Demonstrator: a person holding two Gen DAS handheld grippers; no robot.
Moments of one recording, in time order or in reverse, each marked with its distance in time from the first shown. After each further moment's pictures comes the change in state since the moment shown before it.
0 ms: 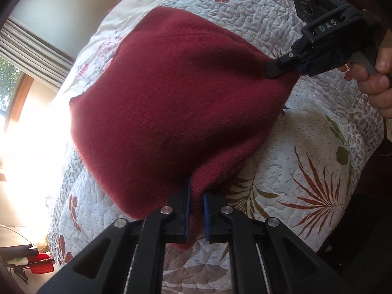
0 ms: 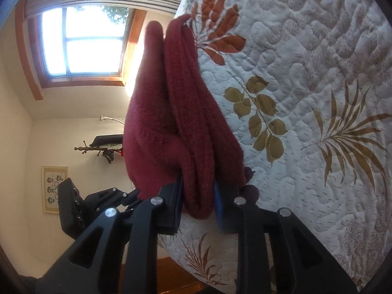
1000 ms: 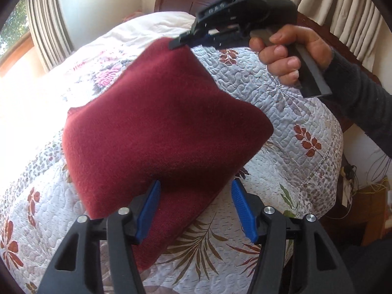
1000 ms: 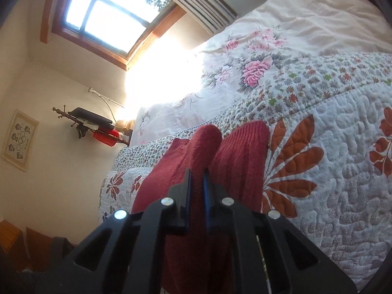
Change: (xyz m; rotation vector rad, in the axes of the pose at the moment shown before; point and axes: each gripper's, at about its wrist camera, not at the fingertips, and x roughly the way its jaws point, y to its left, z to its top) left arm -0.032 0.039 0.002 -0.303 -0.263 -0.306; right arm 0.033 0.132 0.148 -0.413 -0.056 -0.196
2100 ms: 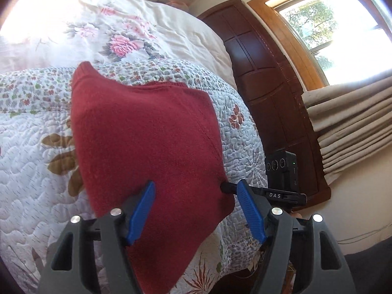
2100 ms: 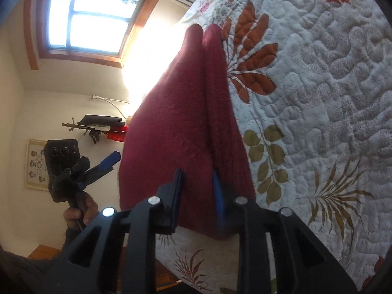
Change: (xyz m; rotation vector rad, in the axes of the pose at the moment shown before) left arm -0.014 0.110 0.023 -0.535 -0.146 -0.361; right arm -0.016 -0.057 -0.134 0.251 0.122 0.114
